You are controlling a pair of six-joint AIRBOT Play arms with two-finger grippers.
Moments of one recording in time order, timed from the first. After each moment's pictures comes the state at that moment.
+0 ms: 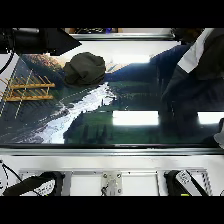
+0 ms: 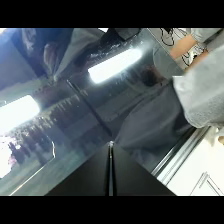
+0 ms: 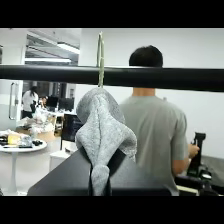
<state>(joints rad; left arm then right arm) -0.11 -1.30 1.97 0.74 -1.41 -1.43 -0.95 -1.02 1.62 0.51 -0.17 -0.63</state>
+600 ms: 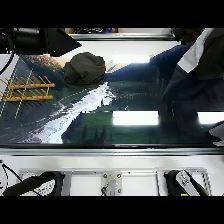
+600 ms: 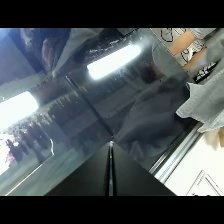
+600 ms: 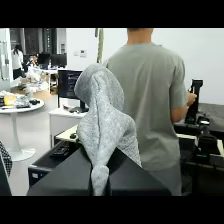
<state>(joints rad) -0.11 -1.30 1.97 0.74 -1.42 -1.43 -0.85 -1.00 1.60 0.72 -0.39 -0.83</state>
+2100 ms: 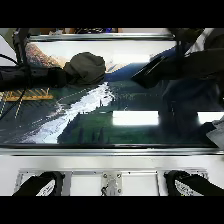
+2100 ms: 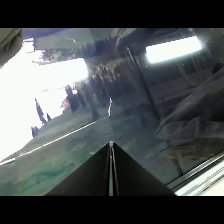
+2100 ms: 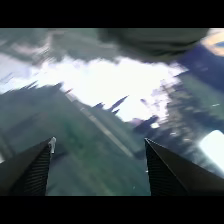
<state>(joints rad) -0.12 -1.02 1.38 0.99 -1.20 -1.45 0.21 -1.21 1.51 2.30 -1.23 -2.20</state>
